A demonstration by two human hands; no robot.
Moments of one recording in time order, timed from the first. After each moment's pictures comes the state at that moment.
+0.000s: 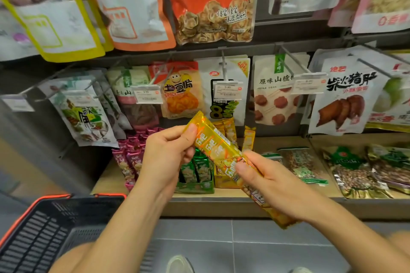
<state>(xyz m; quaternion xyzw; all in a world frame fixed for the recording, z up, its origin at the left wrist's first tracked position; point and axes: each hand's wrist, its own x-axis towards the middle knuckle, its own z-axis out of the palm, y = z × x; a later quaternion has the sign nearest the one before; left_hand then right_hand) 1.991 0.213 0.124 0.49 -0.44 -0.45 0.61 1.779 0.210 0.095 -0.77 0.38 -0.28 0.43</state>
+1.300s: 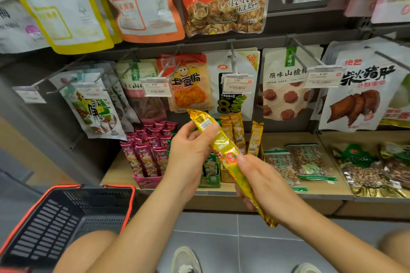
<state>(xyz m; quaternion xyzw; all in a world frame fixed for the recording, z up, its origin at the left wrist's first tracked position) 1.973 0.207 0.104 0.45 -0.35 -0.52 0.63 1.812 0.225 0.079 -0.65 0.43 -0.33 0.54</state>
